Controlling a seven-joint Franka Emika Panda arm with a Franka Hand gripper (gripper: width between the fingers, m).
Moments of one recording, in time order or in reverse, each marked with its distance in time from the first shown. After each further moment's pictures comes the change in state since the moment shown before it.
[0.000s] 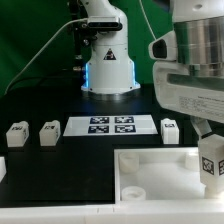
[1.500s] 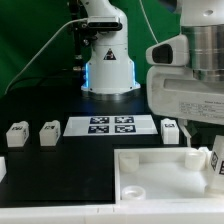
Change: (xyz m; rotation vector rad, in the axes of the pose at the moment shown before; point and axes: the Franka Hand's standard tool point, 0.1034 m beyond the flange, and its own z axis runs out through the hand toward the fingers) arm -0.002 0.002 0.005 -0.055 -0.006 -0.587
